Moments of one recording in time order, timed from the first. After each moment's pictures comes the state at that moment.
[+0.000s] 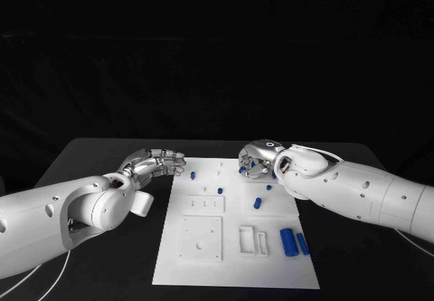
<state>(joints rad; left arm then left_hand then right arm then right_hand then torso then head) 1.38 -0.88 -0.17 1.53 -0.01 -0.29 0.28 1.17 -0.12 0.58 -0.27 0.11 0.77 0.18 0.38 0.41 1.09 0.15 0.15 0.07 0.90 0.12 0.50 0.46 0.05 0.72 0.02 0.38 1.31 1.32 -0.60 -0.04 1.17 -1.64 -0.29 -0.02 1.08 -0.13 0.77 -0.25 0.05 1.00 0.11 0.42 0.43 1.33 0.04 0.13 0.22 1.31 -0.07 1.18 0.73 0.22 1.33 0.00 0.56 1.31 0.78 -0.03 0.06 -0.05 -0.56</state>
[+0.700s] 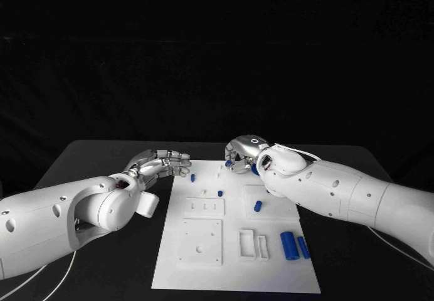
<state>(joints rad) 1.40 -0.85 -0.17 1.53 -0.01 -0.29 0.28 1.17 -0.11 0.58 -0.27 0.11 0.77 0.18 0.37 0.41 1.09 0.15 0.15 0.07 0.90 0.12 0.50 0.46 0.05 0.72 0.02 0.38 1.31 1.32 -0.46 -0.04 1.04 -1.67 -0.36 -0.07 1.09 -0.13 0.79 -0.25 0.05 1.01 0.11 0.42 0.43 1.33 0.04 0.13 0.23 1.31 -0.07 1.18 0.72 0.22 1.33 0.00 0.56 1.31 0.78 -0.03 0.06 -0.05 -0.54</state>
